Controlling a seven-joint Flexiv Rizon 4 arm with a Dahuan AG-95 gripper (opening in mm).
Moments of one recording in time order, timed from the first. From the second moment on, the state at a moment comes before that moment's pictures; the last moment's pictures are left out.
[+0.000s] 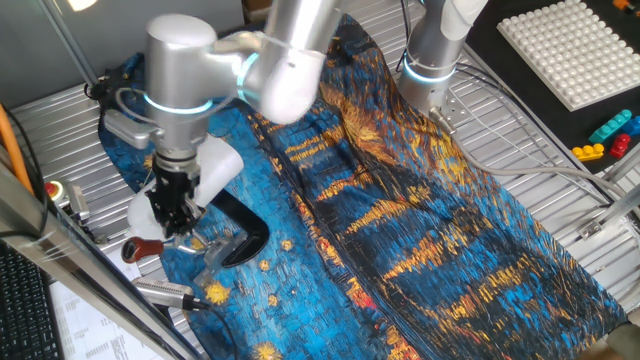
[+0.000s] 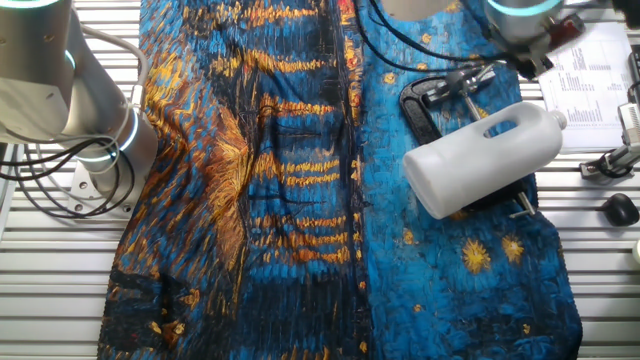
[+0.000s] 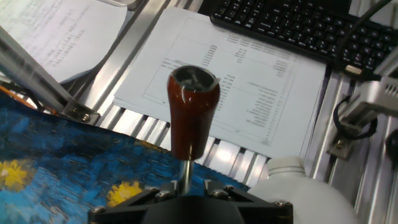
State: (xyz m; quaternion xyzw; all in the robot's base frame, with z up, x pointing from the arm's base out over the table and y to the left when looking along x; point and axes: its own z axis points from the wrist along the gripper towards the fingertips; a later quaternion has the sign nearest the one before) arm 0.721 0.105 0.132 -0.25 0.94 0.08 0.21
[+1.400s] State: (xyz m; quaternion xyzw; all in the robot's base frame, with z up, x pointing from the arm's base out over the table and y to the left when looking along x) arm 0.706 0.115 0.141 -0.30 0.93 0.08 0.18
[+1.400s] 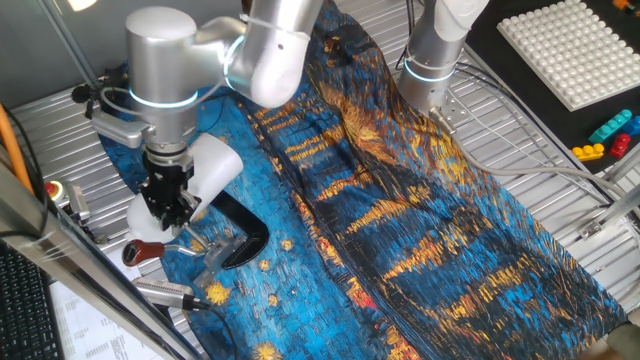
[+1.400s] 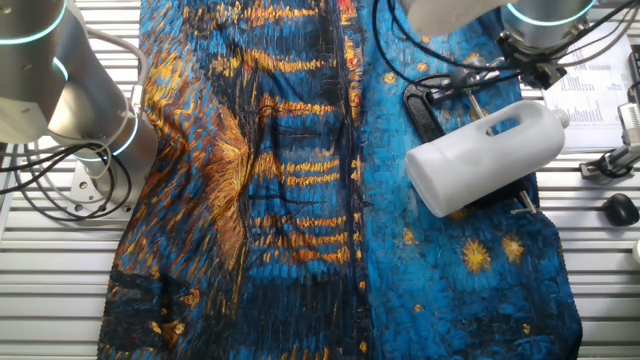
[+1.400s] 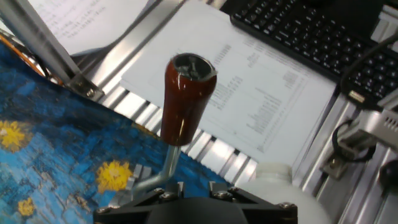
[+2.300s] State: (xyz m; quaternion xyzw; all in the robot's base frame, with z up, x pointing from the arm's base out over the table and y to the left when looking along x) arm 0.698 0.133 0.132 -0.27 0.94 0.09 0.20
